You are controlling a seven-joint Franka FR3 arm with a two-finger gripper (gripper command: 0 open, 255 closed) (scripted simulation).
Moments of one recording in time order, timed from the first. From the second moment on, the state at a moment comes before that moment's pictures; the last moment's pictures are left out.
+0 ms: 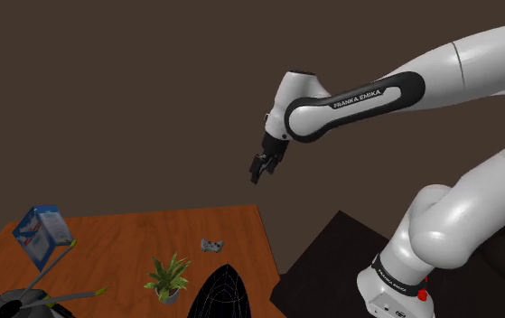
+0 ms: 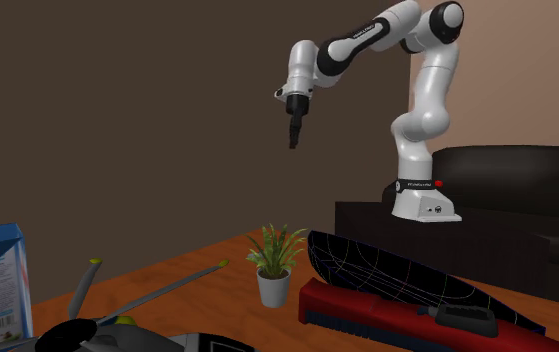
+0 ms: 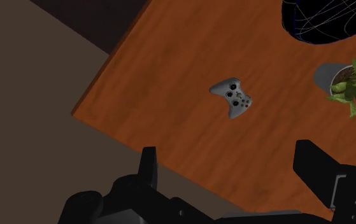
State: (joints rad) arm 0.09 -0.31 0.14 -2.48 0.20 2.29 0.02
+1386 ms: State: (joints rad) arm 0.25 0.49 0.18 -2.14 -0.02 2.72 0.19
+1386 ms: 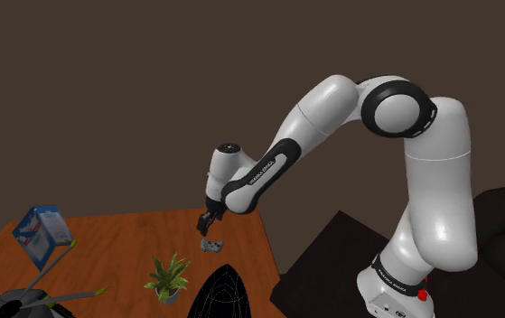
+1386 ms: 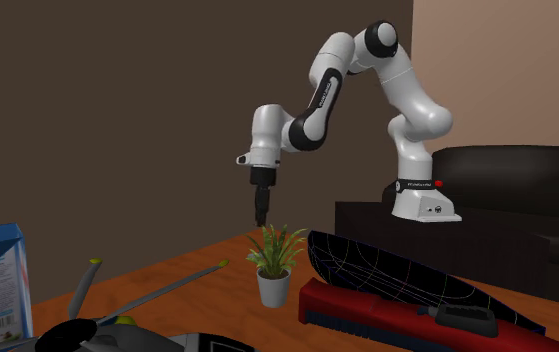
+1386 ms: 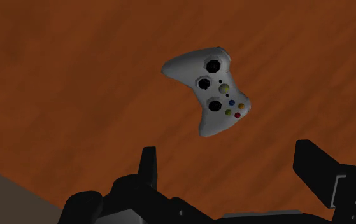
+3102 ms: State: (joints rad) arm 0.30 0.70 0.14 -2.00 -0.06 2.80 0.21
